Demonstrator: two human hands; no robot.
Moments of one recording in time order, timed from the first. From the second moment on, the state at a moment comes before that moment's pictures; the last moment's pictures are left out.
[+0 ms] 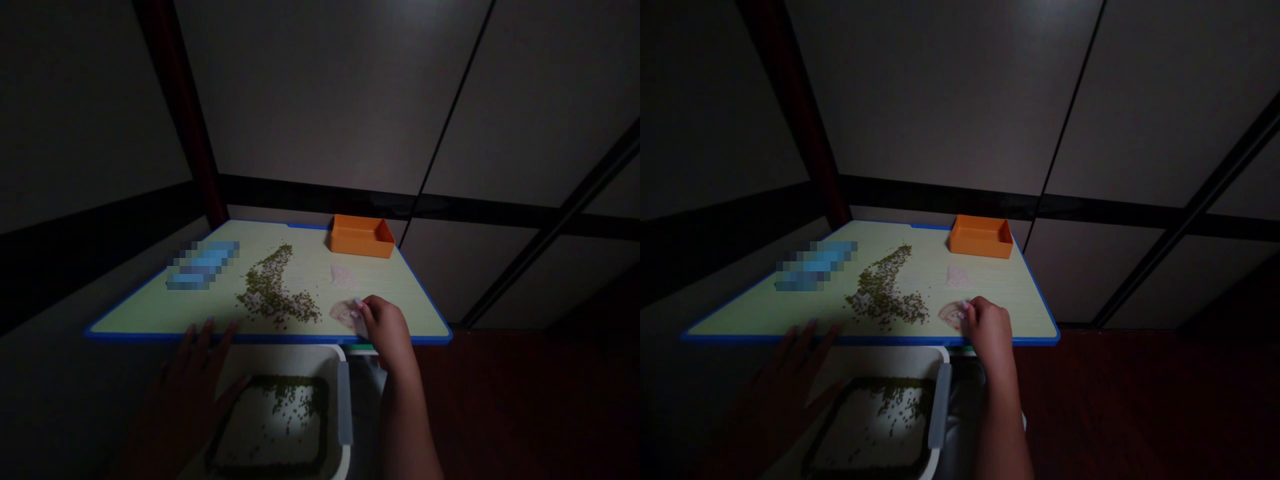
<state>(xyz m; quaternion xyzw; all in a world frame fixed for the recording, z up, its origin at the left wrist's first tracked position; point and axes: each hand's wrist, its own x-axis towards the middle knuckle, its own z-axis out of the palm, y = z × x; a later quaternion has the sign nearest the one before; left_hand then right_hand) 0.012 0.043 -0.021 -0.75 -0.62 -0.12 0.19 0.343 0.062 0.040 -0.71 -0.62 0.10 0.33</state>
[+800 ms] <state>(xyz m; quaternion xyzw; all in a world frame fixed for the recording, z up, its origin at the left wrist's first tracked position) 0.013 0.042 -0.019 -0.75 -0.63 -0.11 0.18 0.310 0.070 0.047 -0.73 -0.62 0.02 0.28</state>
